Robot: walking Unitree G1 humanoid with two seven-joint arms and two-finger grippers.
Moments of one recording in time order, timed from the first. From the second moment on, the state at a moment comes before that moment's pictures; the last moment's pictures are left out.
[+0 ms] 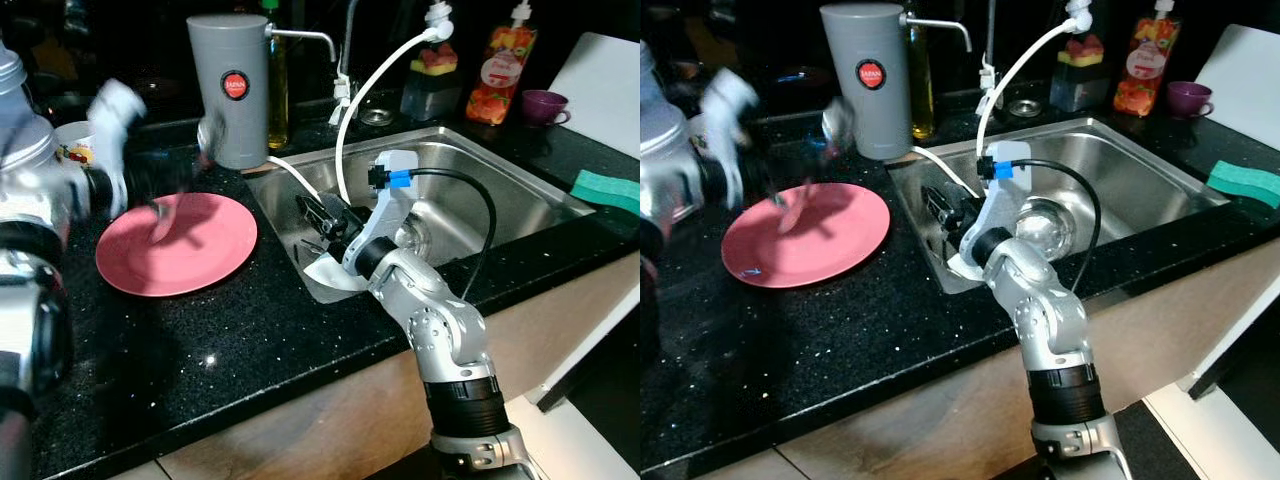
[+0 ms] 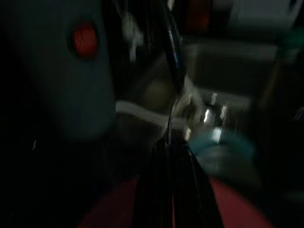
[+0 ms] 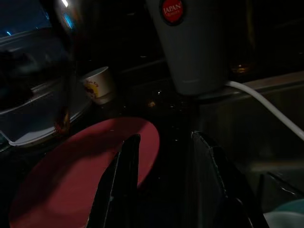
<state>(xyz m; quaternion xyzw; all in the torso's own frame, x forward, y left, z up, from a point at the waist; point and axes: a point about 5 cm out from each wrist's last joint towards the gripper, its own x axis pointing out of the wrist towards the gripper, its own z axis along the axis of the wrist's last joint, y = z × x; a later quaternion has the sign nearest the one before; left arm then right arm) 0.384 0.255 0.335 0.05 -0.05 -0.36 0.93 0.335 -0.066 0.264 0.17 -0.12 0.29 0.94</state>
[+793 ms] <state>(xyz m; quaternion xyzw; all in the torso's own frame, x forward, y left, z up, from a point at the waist) 0.354 0.151 0.292 -0.11 -0.20 -0.28 0.93 0.338 -0.070 0.270 0.23 -0.13 0.27 0.93</state>
